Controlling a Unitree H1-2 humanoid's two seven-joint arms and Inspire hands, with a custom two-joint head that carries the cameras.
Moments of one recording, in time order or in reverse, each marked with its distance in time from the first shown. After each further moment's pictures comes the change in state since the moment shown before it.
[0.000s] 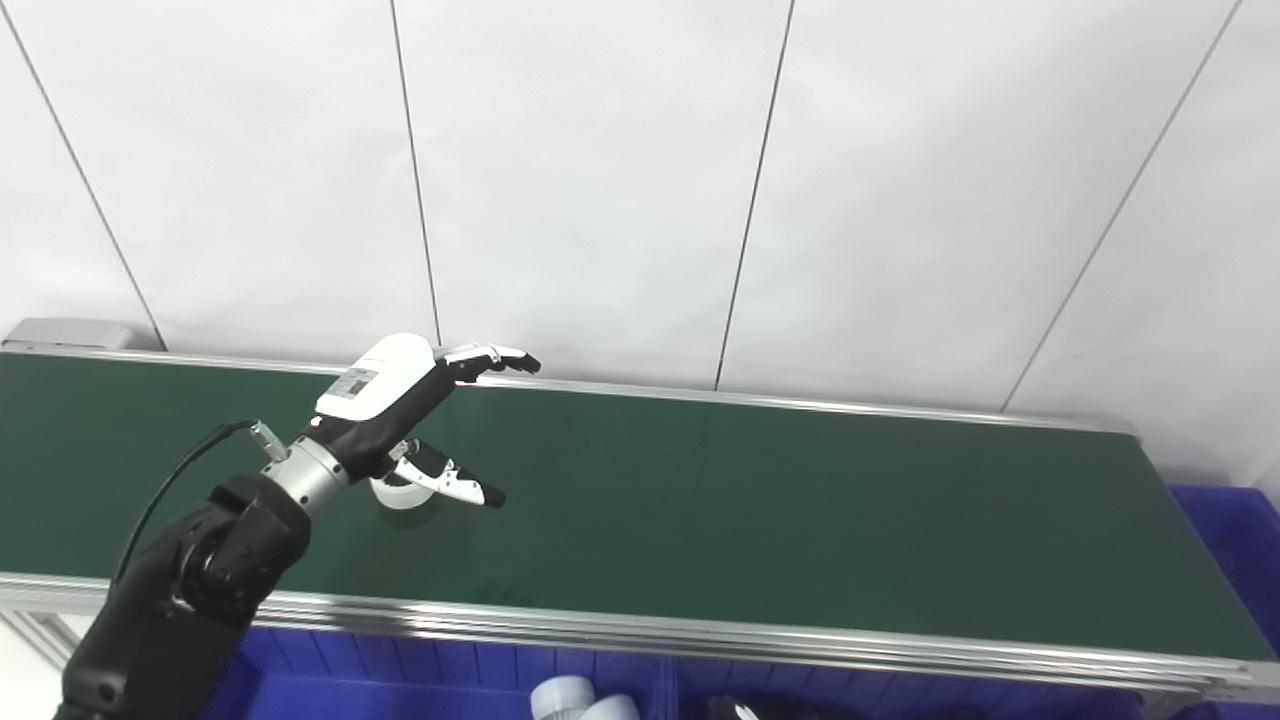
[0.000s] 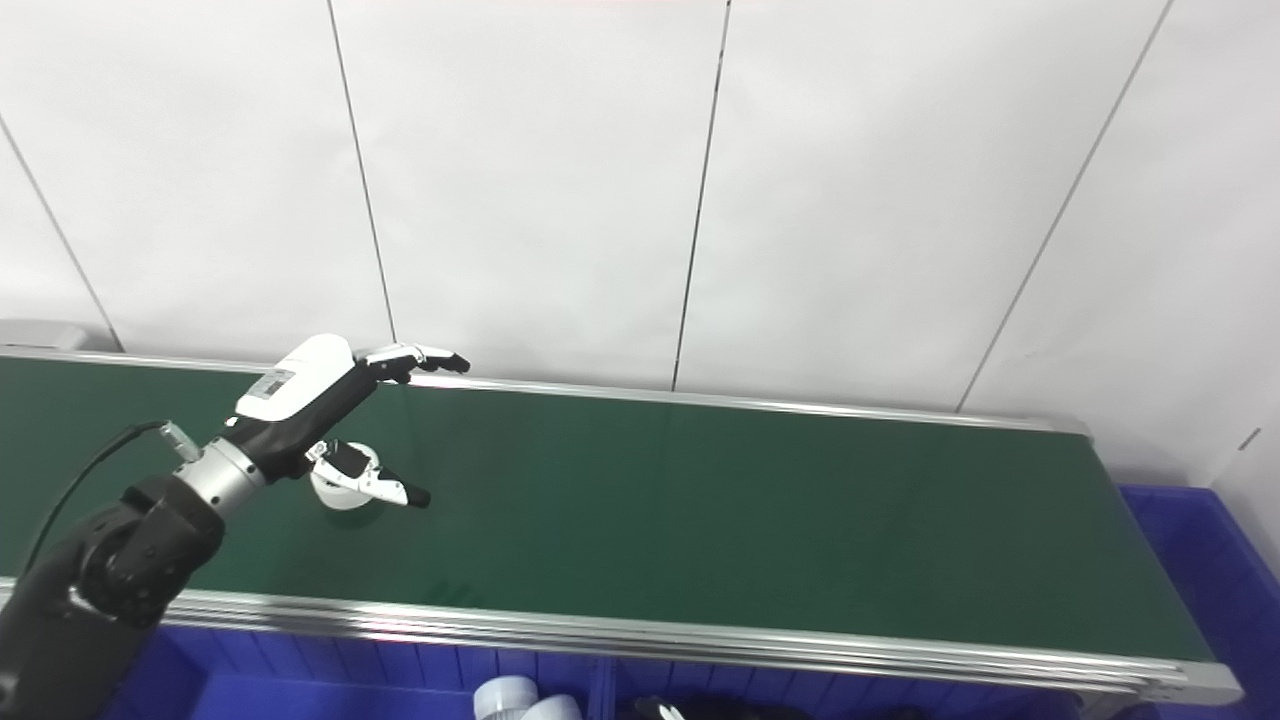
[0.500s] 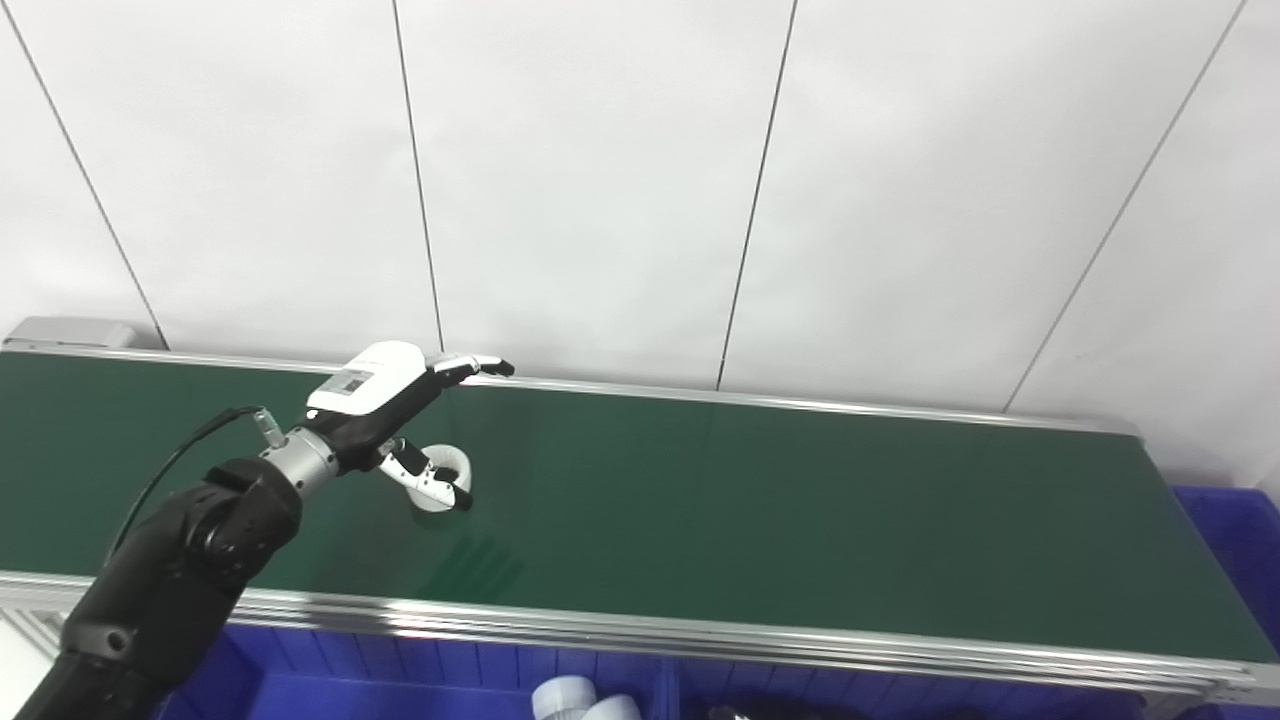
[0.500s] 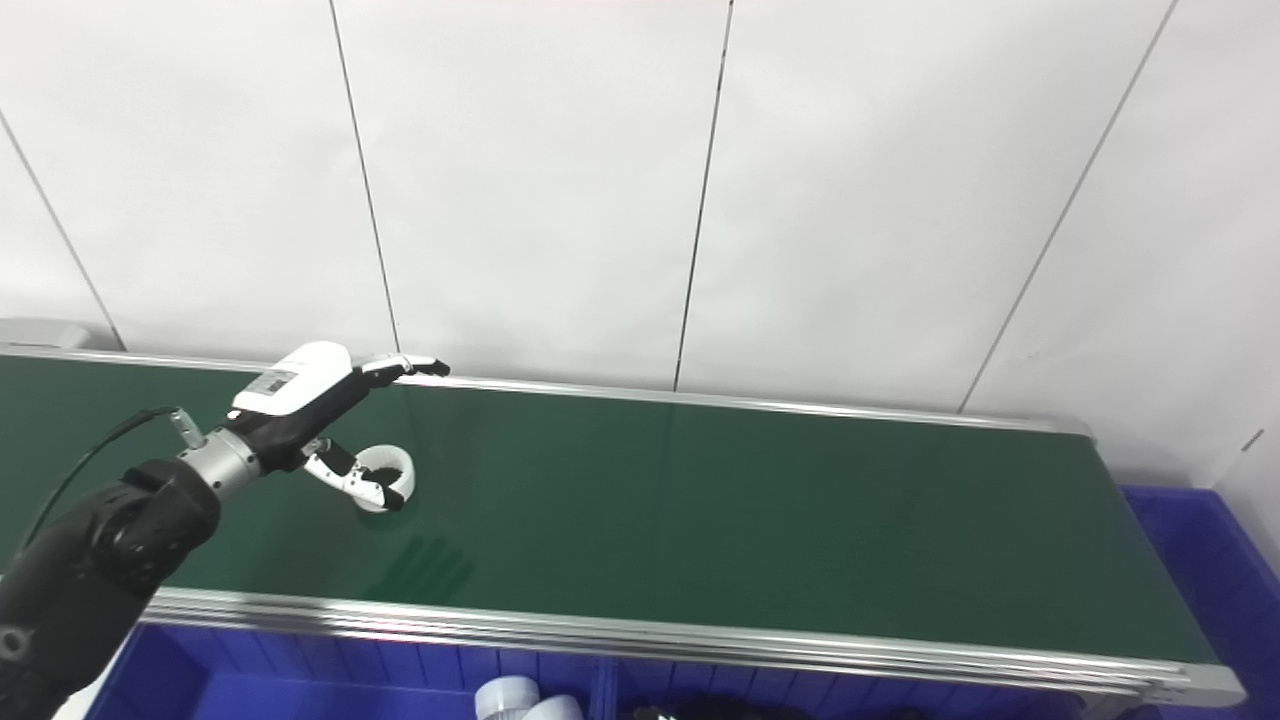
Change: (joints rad) left arm -0.072 0.042 -0.086 0.179 0.073 0.028 0.006; right arm 0.008 -0.009 0.019 0.004 -0.005 0.000 -0.025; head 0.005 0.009
